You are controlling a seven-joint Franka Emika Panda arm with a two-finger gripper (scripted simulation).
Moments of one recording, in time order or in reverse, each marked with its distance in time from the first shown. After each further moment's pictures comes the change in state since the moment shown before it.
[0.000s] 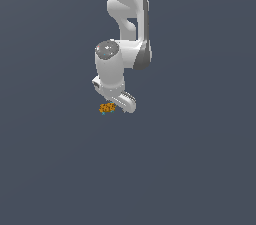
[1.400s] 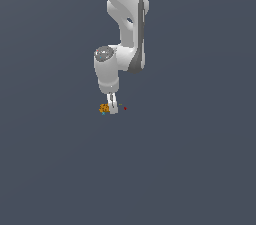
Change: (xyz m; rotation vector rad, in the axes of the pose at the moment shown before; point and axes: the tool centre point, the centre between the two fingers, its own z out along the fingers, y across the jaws) arm -0.026 0.056 0.050 -0.001 0.022 0.708
